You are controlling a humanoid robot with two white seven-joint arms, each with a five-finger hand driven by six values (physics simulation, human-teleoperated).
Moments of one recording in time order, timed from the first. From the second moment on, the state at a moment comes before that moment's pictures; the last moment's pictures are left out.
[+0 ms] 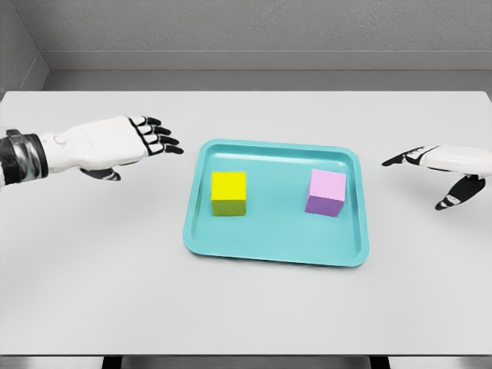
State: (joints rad) left arm -0.52 0.76 -0.42 -1.66 -0.60 -0.61 -0.61; right arm -0.69 -1.02 0.82 -1.22 -0.02 -0.61 0.59
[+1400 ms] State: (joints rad) left arm -0.58 0.61 -0.55 -1.50 -0.55 -0.61 -0.61; right arm -0.84 -0.84 0.91 -1.20 0.34 -0.61 0.61
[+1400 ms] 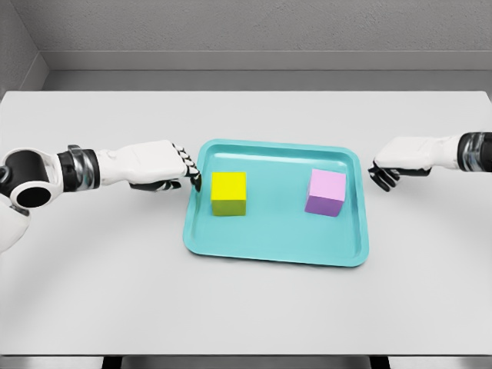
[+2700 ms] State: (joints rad) left arm -0.58 0.57 -0.57 -1.52 -0.54 -0.61 -0.61; right arm -0.88 -0.82 1.01 -1.25 0.35 -0.61 0.61
